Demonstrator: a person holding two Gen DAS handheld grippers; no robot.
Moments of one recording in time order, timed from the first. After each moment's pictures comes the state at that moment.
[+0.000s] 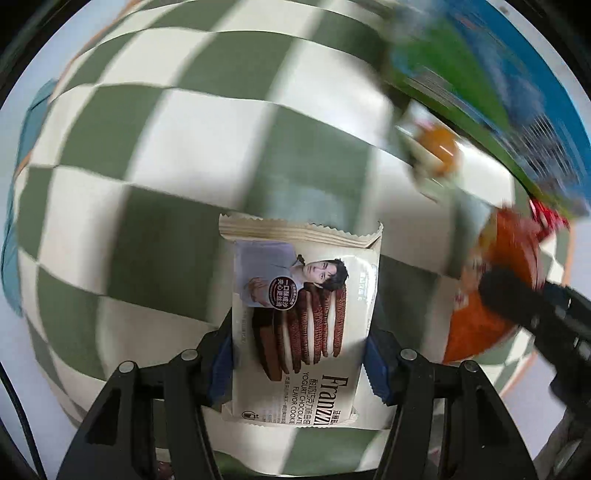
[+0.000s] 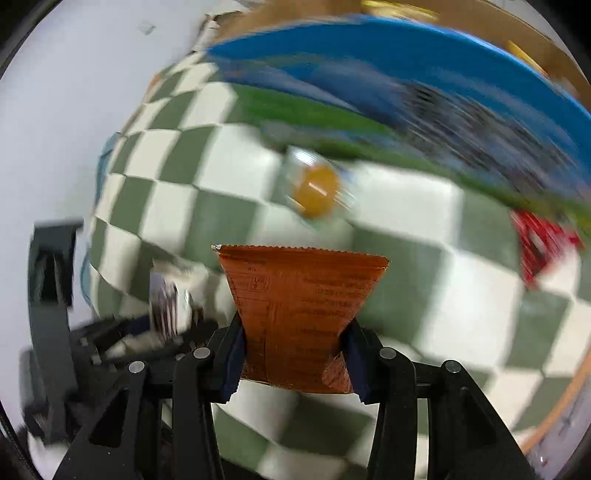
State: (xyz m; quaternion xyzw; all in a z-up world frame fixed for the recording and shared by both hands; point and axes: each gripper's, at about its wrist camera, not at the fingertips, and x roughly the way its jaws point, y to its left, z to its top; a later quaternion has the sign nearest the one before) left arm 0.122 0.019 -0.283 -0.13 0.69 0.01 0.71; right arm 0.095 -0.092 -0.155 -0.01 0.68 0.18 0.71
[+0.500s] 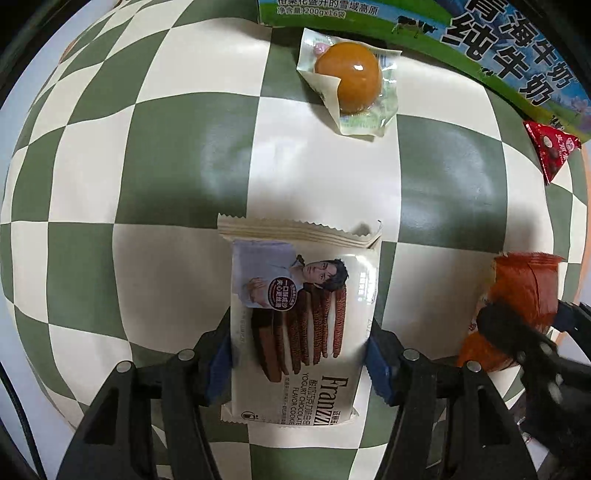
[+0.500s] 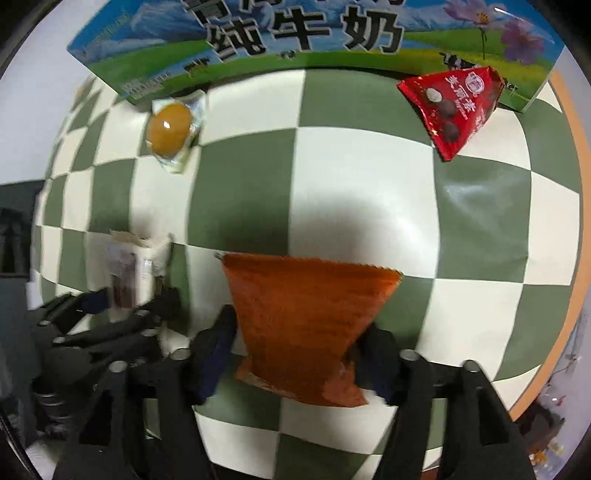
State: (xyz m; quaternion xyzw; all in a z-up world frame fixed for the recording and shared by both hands) left arm 0.132 -0.068 -0.326 -0.04 0.70 -0.01 0.71; right arm 0.060 -0.167 -0.194 0.02 0.70 0.09 0.71
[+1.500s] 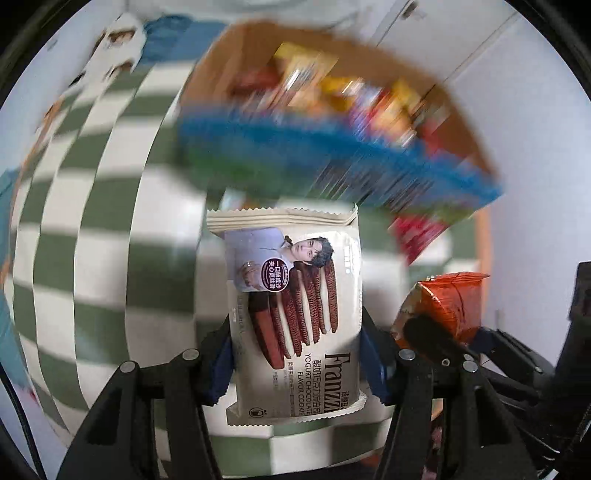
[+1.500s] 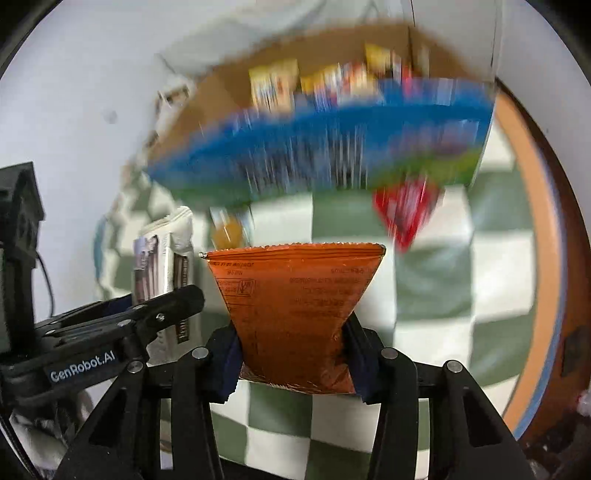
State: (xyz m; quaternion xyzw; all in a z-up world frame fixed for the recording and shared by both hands) left arm 0.188 -0.072 -0.167 -0.11 0.61 -0.11 0.78; right arm 0.073 -0.230 -0.066 0.10 0.60 0.11 0.79
